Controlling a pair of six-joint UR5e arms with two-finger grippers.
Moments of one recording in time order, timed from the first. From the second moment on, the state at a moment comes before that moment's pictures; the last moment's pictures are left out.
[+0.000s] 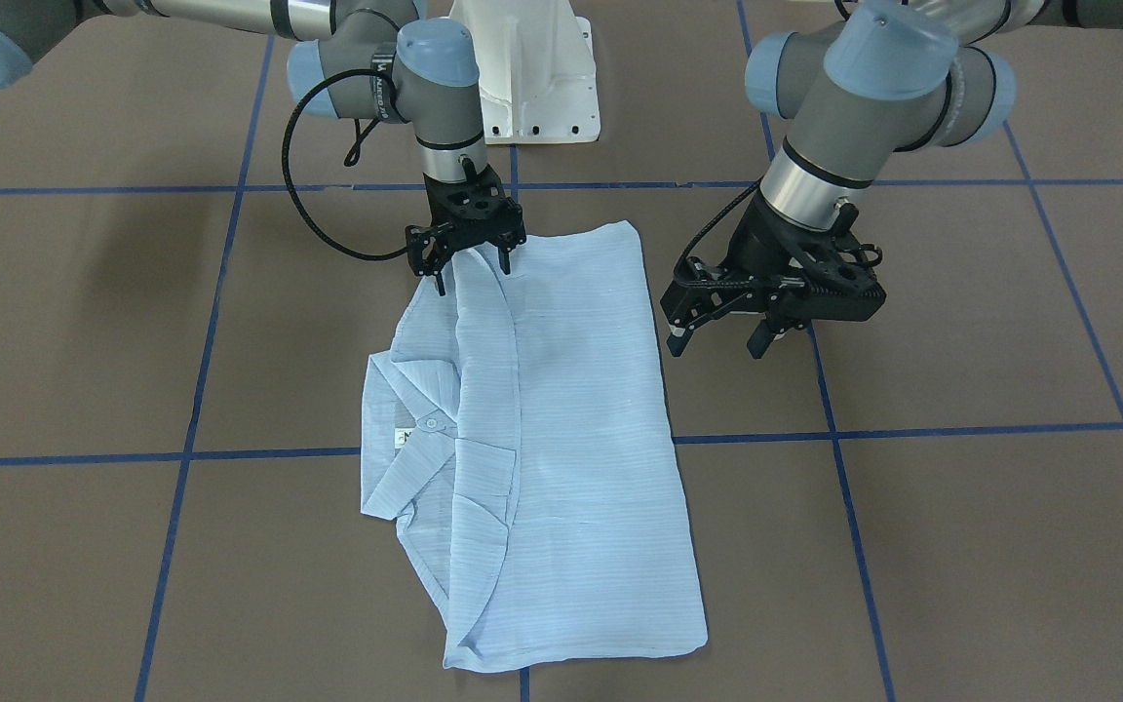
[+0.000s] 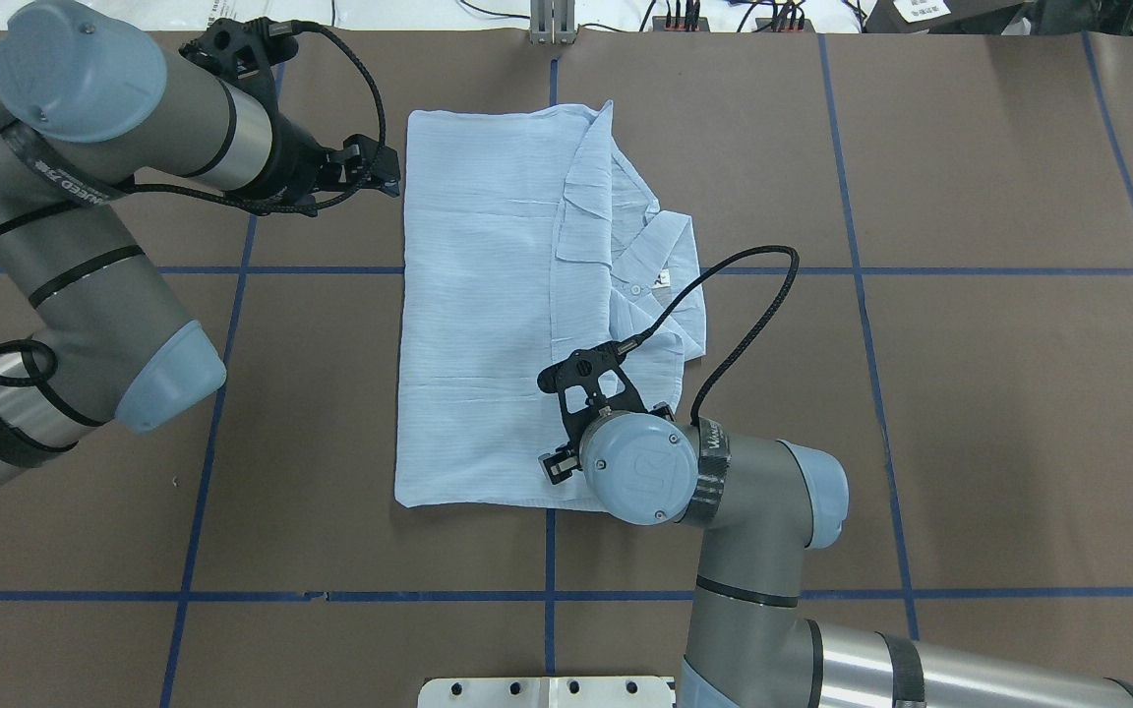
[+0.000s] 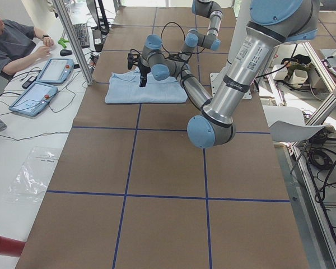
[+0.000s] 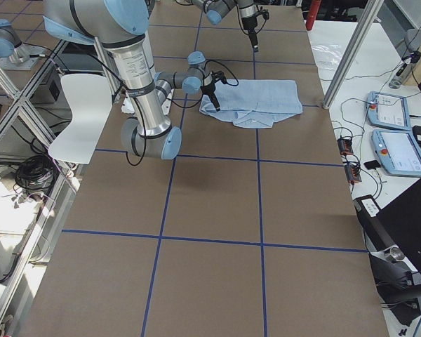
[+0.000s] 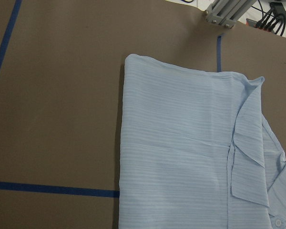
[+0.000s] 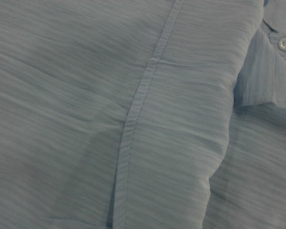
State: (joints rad) left arm -0.81 -2.11 -1.77 -1.90 -1.94 -1.25; right arm 0.29 -0.98 1.67 -1.41 1.46 0.96
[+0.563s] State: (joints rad) left arm -0.77 -2.11 -1.76 -1.90 -1.93 -1.31; right arm 0.32 -1.01 1.68 -1.42 1.47 0.91
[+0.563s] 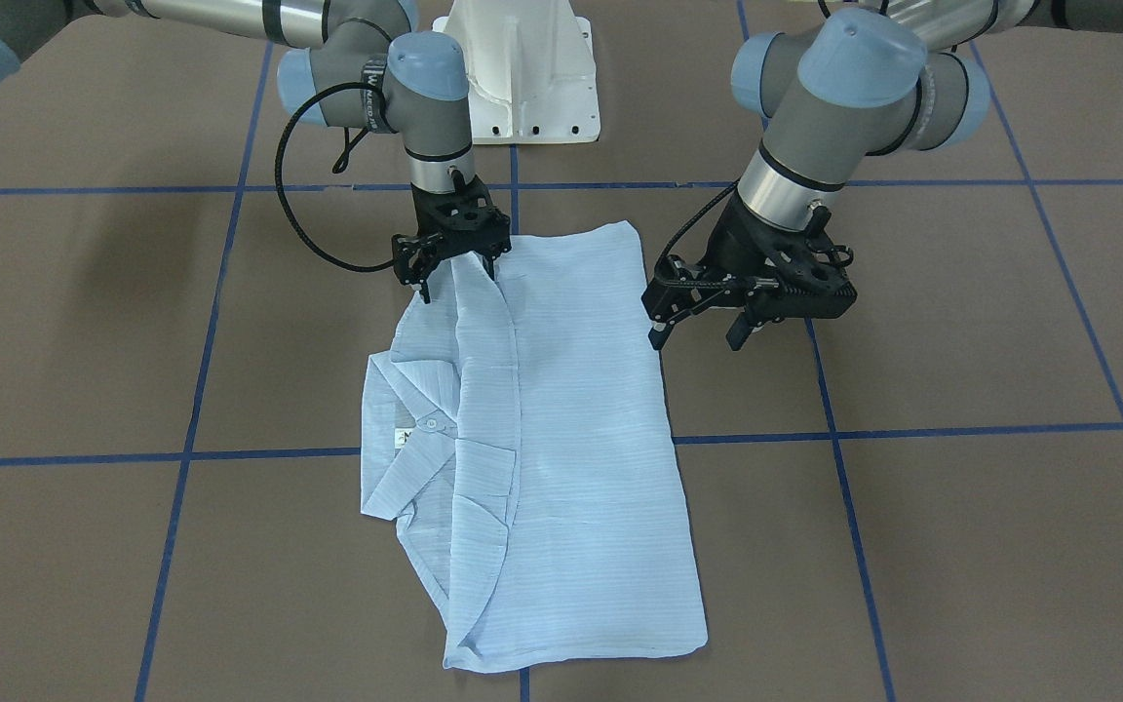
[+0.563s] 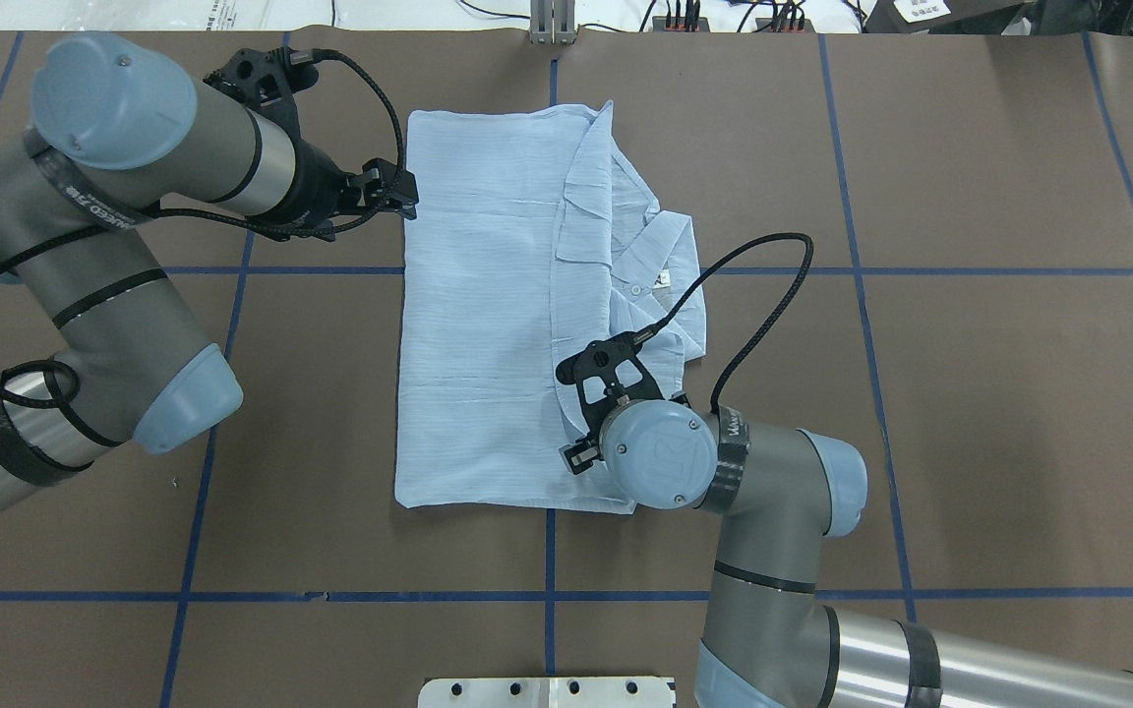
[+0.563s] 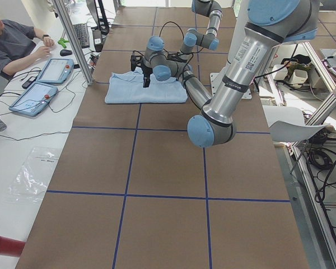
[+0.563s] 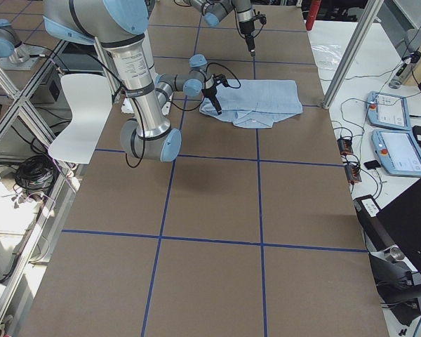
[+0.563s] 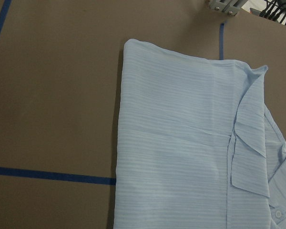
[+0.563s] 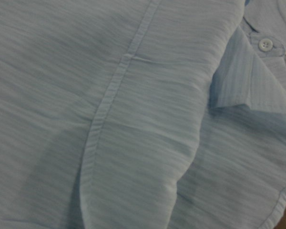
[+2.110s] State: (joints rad) left arm -0.71 -2.12 -1.75 -1.91 -1.93 -1.34; right arm 0.44 -1.16 1.89 -1.42 1.59 0.85
